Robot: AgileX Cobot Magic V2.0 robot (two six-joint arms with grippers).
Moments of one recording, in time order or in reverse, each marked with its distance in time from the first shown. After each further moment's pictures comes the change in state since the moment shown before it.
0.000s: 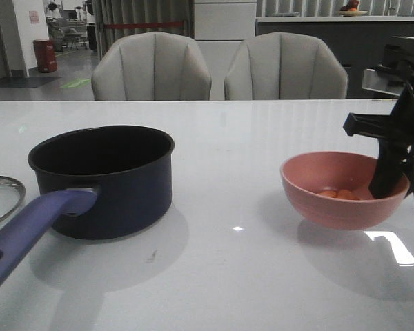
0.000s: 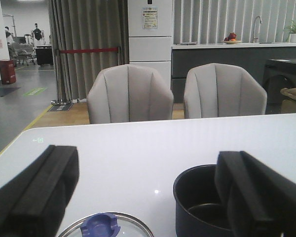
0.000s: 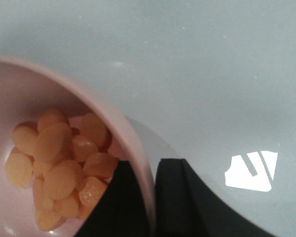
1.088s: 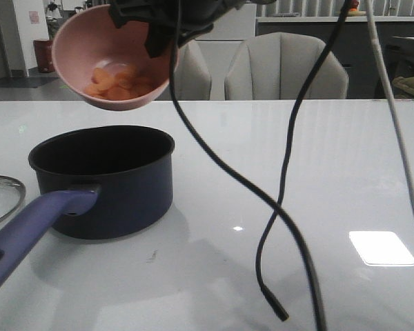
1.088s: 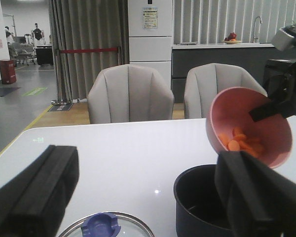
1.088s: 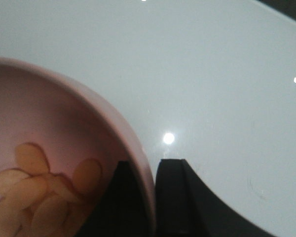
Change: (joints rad) left arm 0.000 0.000 0.000 0.000 0.000 0.000; right arm 0.575 0.114 -0.487 -0.436 -0.403 0.142
